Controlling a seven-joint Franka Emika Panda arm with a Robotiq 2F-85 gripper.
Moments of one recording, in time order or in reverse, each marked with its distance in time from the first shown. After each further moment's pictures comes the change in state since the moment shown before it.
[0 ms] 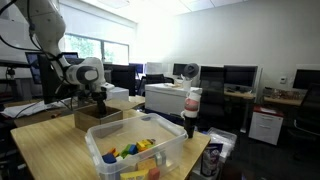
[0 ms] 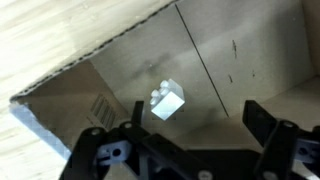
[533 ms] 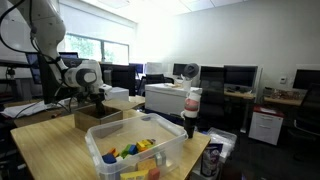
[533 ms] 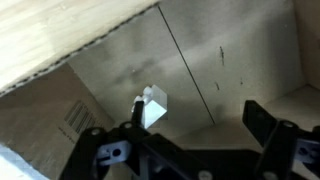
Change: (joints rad) arm 0.058 0.034 -0.024 0.008 -0.043 0.049 0.055
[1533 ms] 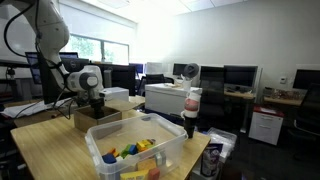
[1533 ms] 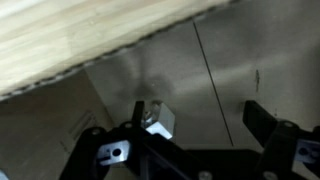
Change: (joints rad) arm -0.001 0.066 -0.006 0.032 -0.103 -0.077 0.045
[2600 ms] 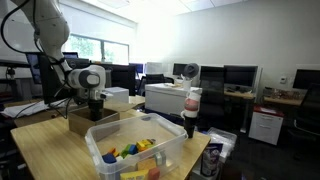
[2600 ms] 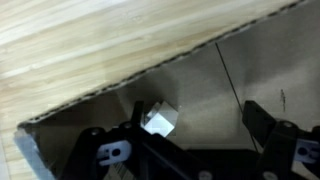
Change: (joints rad) arm -0.081 -0.045 0.043 -0.024 0.100 -0.204 -0.170
